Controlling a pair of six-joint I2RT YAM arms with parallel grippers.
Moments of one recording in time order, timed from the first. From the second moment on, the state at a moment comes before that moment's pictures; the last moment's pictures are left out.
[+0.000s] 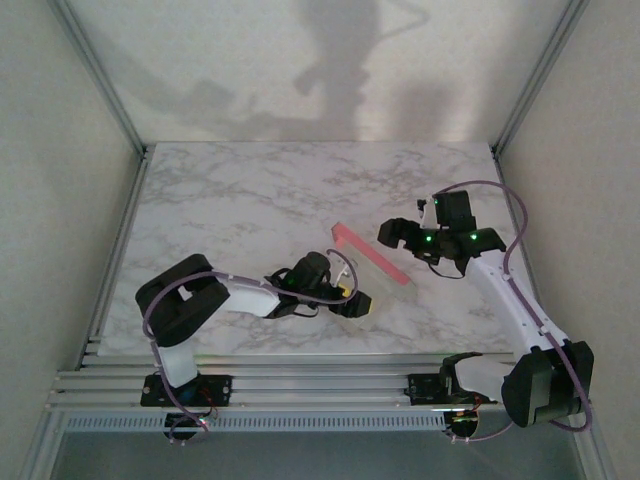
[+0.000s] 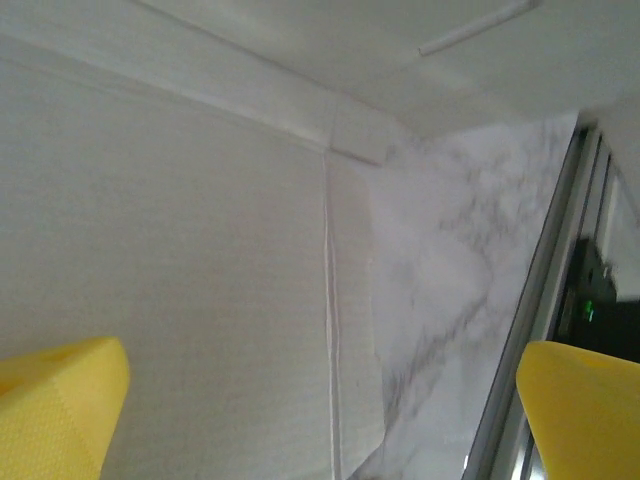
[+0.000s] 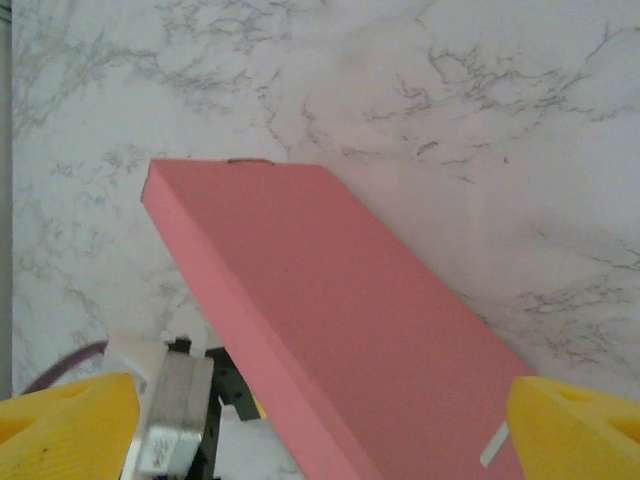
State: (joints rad) left arm -0.89 1.82 0.77 0.46 0.37 -0.63; right arm 0.25 1.19 0.99 -0.72 -0.39 0.49
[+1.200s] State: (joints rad) left arm -0.78 1.88 0.73 0.74 0.07 -0.97; right arm 0.48 1.28 1.09 -0.80 -0.29 0.69
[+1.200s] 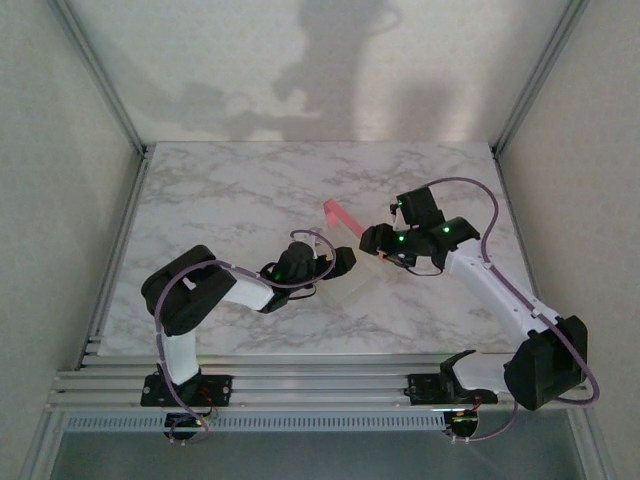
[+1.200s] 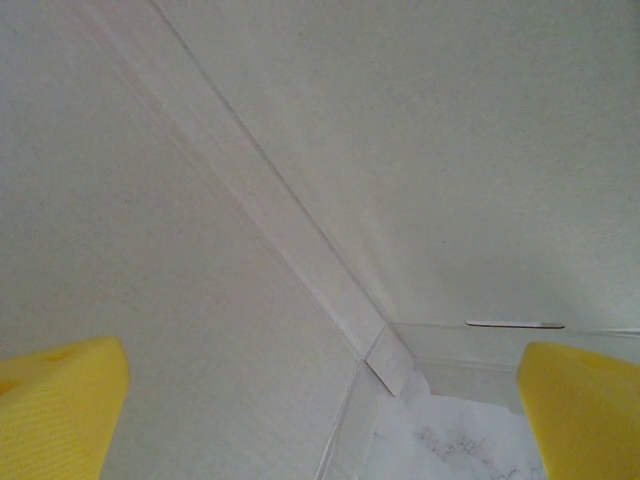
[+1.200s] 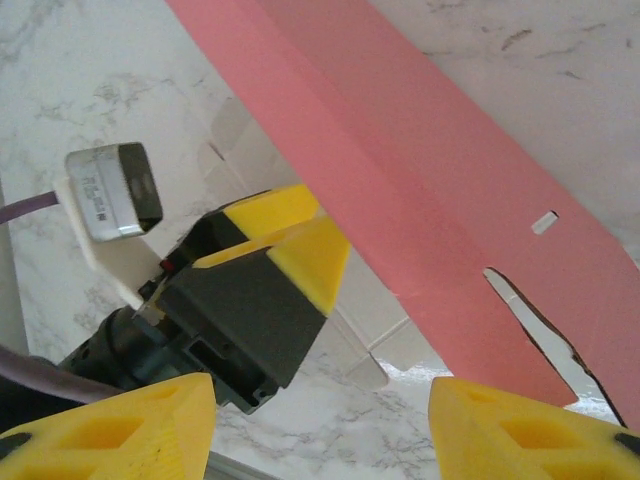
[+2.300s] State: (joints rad) left arm -0.79 1.89 0.72 0.78 0.07 -0.98; right arm 0.48 1.31 0.95 -0.53 -0.12 0.84
